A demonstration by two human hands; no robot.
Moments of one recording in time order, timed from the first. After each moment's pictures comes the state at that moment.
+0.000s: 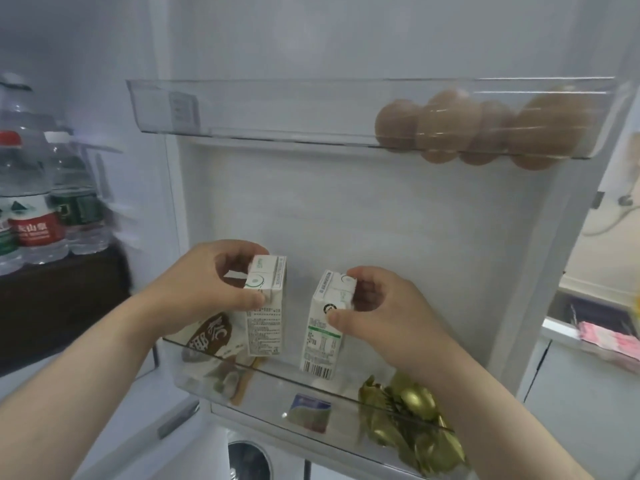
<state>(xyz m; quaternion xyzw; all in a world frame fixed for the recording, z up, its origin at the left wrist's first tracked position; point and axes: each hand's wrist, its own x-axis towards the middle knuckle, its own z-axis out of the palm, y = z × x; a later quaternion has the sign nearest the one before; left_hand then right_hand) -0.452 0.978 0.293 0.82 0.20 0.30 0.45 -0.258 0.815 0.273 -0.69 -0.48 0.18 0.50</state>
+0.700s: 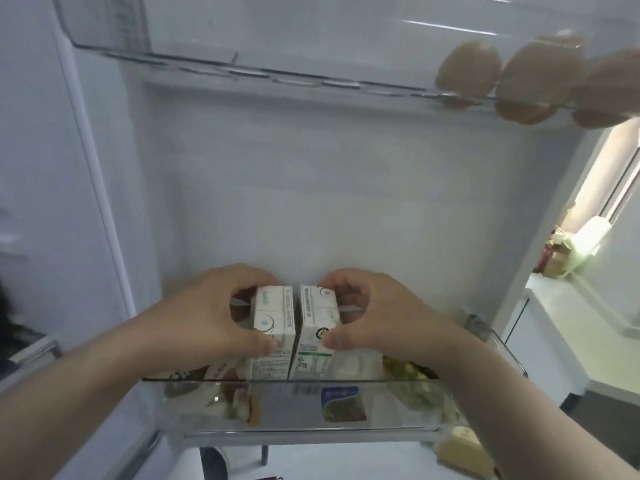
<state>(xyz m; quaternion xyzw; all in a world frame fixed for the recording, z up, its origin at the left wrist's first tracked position) -0.445 1.037 0.258 0.91 0.10 0.13 0.37 -0.288 0.855 0.251 -0.76 -0.44 0.21 0.43</state>
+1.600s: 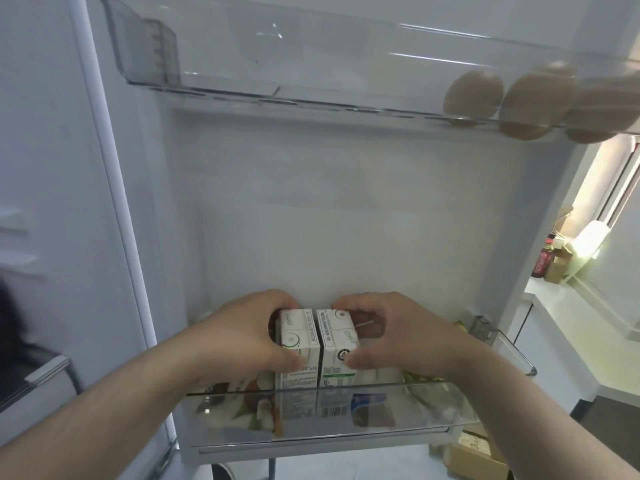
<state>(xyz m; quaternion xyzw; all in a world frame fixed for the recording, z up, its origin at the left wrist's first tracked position) -0.426 1.045 0.244 0.91 0.14 0.04 0.39 -0.281 0.854 0.243 -0.75 -0.48 0.22 0.40</state>
